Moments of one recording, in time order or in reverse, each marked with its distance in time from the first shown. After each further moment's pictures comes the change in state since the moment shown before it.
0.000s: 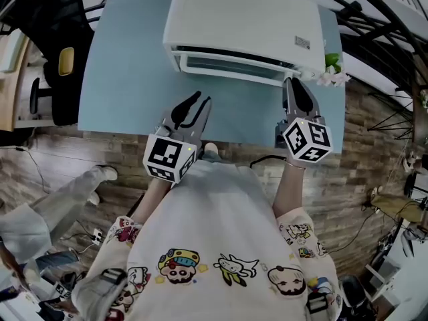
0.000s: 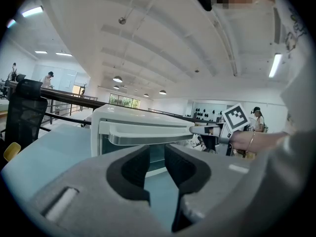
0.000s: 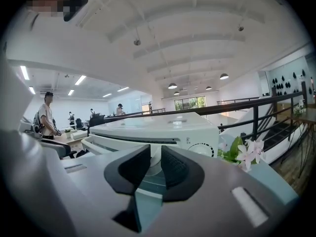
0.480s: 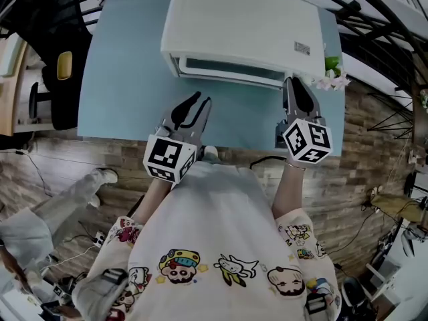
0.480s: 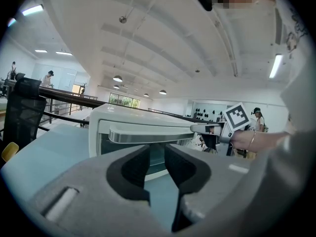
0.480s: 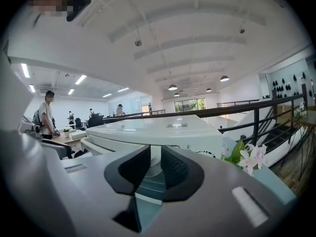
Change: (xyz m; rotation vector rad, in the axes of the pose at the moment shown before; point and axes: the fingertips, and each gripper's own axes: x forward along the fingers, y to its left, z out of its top) left arm 0.017 0.010 0.006 -0.006 0.003 -0.004; right arm 0.015 -0.006 0.012 -0.017 -0.016 -0.007
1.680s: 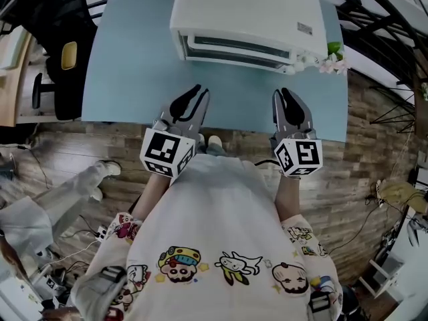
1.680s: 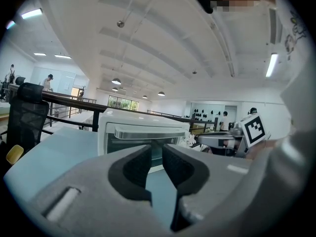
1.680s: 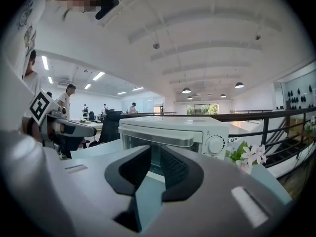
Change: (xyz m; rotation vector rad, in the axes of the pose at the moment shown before) left arm -0.051 -0.016 -0.004 0.024 -0.020 -0.008; right arm -0.077 0.072 -0.036 -0.131 -0.021 0.117
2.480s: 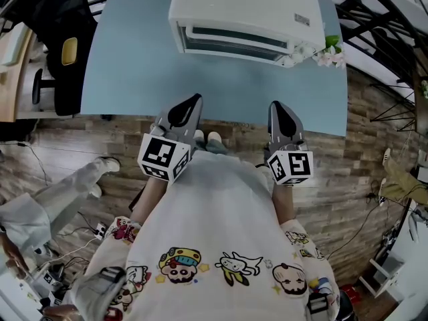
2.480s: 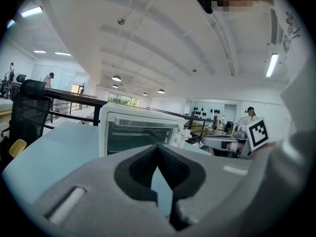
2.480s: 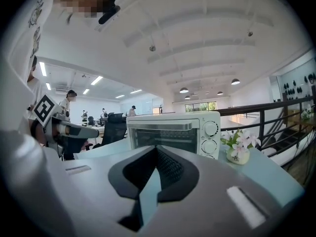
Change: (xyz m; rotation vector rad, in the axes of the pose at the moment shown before) left arm -0.026 -0.021 -0.031 -0.014 0.033 -0.004; right arm -0.045 0.017 -0.035 0.061 -0.020 -0.004
